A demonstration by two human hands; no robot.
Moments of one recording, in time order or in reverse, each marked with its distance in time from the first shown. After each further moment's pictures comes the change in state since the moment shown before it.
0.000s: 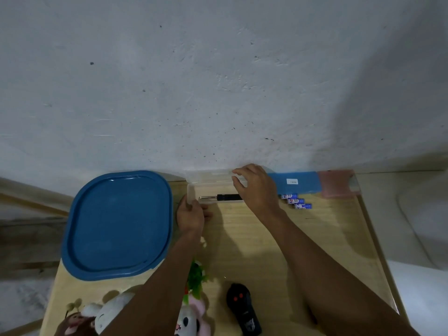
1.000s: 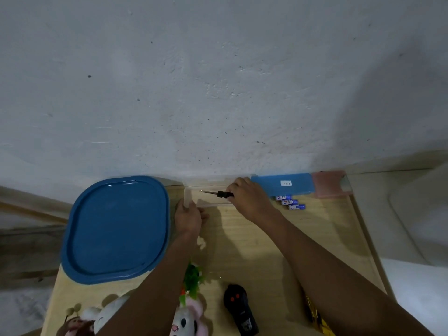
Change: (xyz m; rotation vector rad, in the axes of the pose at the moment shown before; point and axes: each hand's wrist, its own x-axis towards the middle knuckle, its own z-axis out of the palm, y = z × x) left_hand -0.003 0.008 -0.001 0.059 -0.010 -0.044; right_hand -0.002 0.000 -0.003 -0.287 -0.538 -0.103
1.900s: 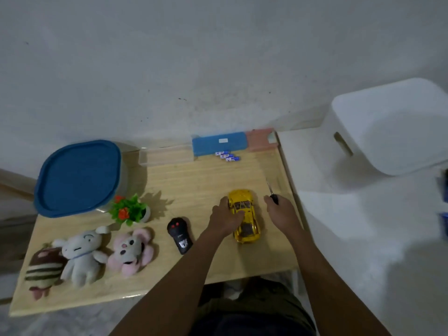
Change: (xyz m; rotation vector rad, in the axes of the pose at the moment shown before) left_hand -0.227 -0.093 0.114 0.716 -0.476 0.169; right_hand -0.286 0.117 0.009 0.951 0.165 0.782
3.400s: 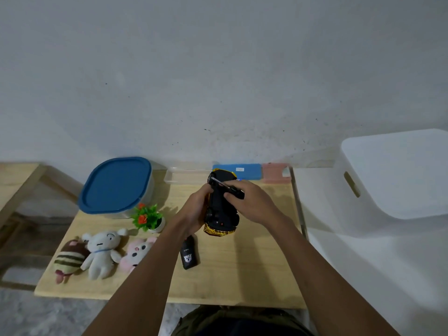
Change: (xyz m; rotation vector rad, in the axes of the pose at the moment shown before) left_hand -0.069 0.052 -0.099 -0.792 -0.079 0.204; right_hand -0.025 -0.127 -0.002 -0.238 -0.332 -0.742
